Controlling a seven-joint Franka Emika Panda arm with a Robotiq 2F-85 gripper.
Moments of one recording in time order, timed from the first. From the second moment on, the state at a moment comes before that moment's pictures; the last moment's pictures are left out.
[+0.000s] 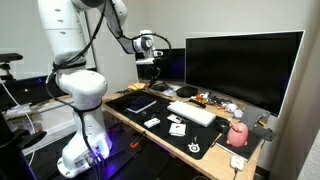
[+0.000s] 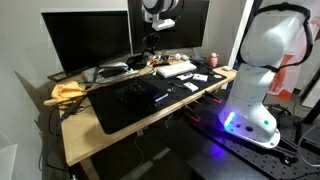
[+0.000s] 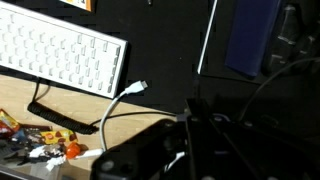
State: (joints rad) arm 0.06 -0.06 0.04 -2.33 -0.13 2.40 0.08
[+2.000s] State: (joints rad) arm 0.19 0.07 0.06 -2.33 -0.57 2.74 1.04
